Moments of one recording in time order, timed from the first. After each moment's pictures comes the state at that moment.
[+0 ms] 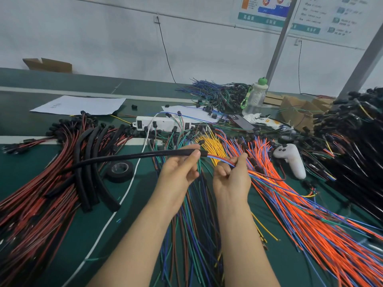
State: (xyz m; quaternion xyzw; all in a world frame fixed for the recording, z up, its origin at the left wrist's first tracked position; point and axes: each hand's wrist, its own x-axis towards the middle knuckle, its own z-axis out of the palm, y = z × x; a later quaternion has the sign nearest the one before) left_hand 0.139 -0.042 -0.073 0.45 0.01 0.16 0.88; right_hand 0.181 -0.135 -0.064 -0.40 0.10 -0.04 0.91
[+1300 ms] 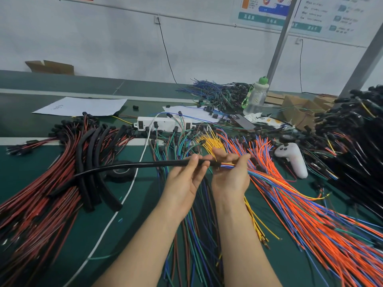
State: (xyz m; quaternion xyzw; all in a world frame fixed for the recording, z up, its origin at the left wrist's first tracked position) left_hand 0.143 -0.053 -0.083 0.35 0.04 0.12 0.93; right_hand 0.192 -0.122 -0.068 -0.29 0.04 -0.05 0.95
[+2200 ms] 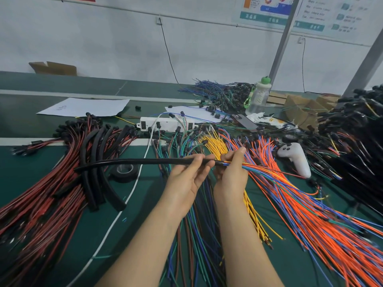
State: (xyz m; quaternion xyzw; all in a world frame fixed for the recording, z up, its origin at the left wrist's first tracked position) left_hand 0.141 -0.049 -0.079 0.38 0.04 0.12 0.92; right_hand 0.187 -0.118 -0.074 -0.46 0.08 -0.08 0.88
